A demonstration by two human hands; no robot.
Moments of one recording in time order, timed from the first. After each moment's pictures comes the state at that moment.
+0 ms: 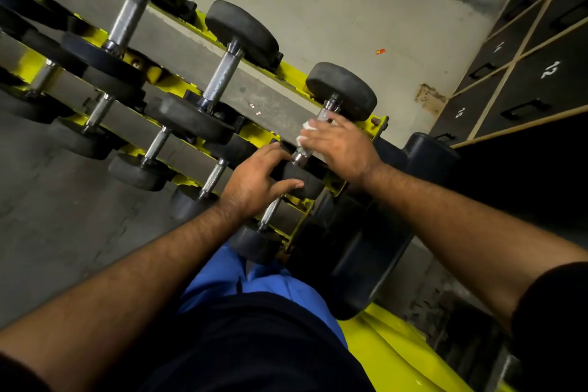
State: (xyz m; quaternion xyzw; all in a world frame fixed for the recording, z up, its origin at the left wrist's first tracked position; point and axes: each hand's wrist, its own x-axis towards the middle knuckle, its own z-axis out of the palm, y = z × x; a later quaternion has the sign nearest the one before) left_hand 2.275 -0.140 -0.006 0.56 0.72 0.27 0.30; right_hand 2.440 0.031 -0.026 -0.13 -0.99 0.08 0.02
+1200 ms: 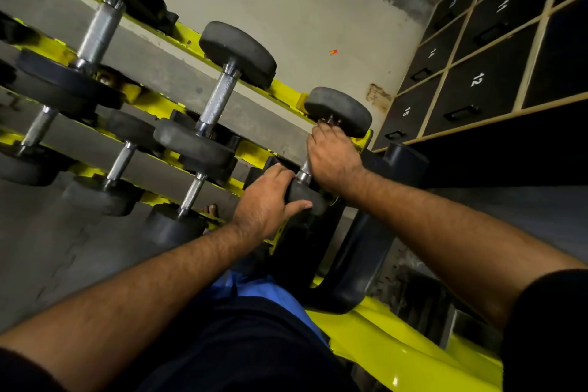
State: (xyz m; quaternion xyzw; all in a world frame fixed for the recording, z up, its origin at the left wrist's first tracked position) left_hand 2.250 -0.131 -0.014 0.58 0.68 0.26 0.37; right_hand 2.364 0.009 0.019 -0.31 -0.89 -0.10 -0.31
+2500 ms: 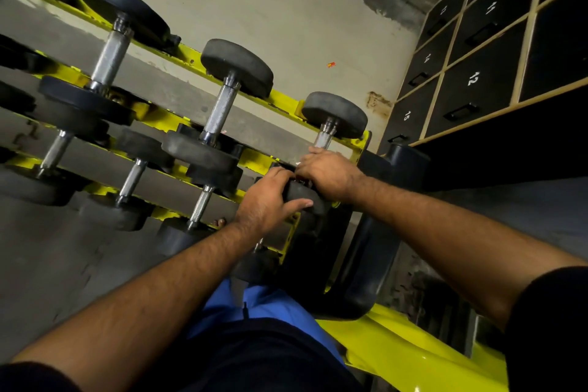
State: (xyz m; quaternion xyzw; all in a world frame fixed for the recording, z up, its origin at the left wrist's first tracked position) left_hand 2.244 -0.131 -0.016 0.57 0.68 0.25 0.39; right_hand 2.385 0.002 0.003 -0.18 -0.95 0.08 -0.23
